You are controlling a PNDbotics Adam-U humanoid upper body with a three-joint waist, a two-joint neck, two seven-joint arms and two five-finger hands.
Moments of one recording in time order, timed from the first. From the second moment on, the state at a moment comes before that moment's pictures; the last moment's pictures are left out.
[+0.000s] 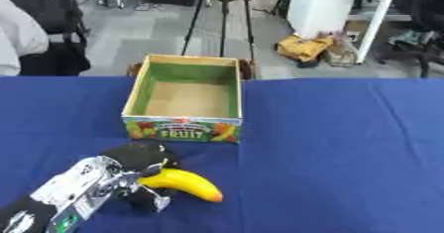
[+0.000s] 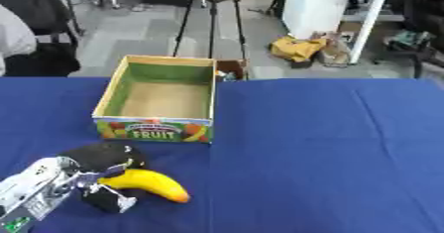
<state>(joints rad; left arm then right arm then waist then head) -0.92 0.45 -0.59 -1.32 -0.85 0.02 -0.56 -0.03 -0.55 -0.26 -1.99 0.32 -0.64 -0.60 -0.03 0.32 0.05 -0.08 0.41</state>
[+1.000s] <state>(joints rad) -0.91 0.50 -0.59 -1.48 -0.82 0.09 -0.62 -0.02 -0.55 -0.26 -1.99 0.31 -0.64 -0.60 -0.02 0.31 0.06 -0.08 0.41</state>
